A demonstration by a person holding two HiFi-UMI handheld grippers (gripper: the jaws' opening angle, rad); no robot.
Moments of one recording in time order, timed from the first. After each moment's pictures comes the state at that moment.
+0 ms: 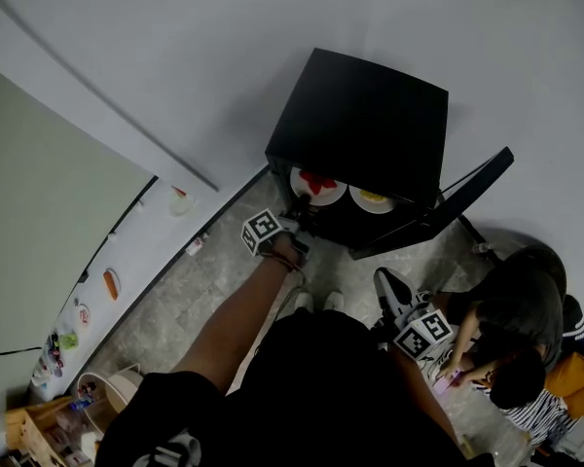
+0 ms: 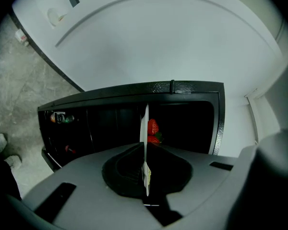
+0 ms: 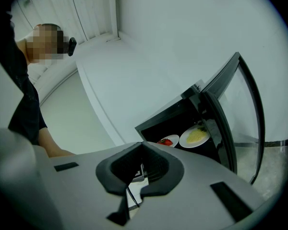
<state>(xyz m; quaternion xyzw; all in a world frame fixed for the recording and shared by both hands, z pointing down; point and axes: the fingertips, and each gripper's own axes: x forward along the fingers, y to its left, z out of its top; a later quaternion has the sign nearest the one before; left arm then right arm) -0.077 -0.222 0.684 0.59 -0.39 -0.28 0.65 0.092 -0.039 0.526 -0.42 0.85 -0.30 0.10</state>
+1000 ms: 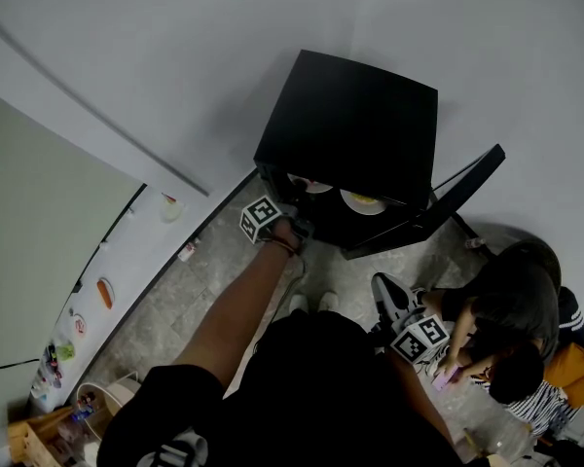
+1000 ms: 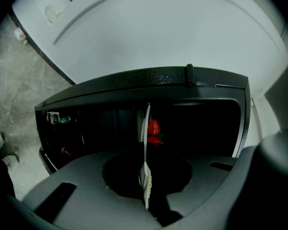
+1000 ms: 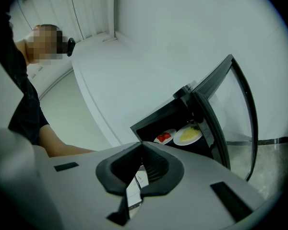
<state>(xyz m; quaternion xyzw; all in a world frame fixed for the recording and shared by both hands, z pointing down) -0.064 -0.268 0.693 0.58 -0.39 -0.28 0.66 0.103 -0.035 0.535 -0.44 0.84 -0.31 0.10</state>
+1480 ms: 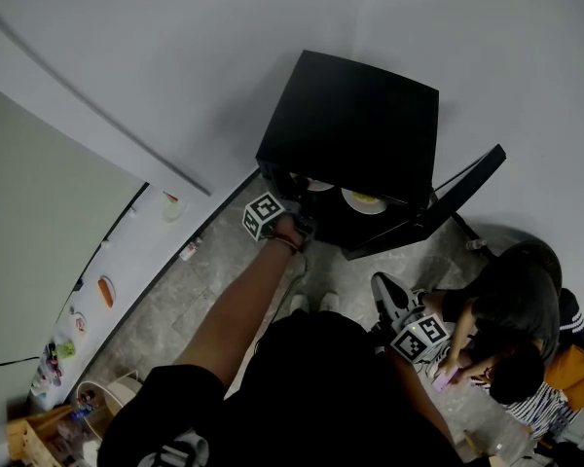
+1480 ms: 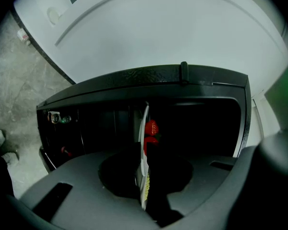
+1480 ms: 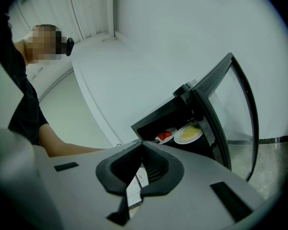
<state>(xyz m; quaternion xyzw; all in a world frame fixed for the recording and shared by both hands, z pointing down) -0.062 -0.272 0.688 0.57 -0.41 -0.28 0.66 0.101 -0.035 0.538 -0.43 0.84 -0.31 0.10</state>
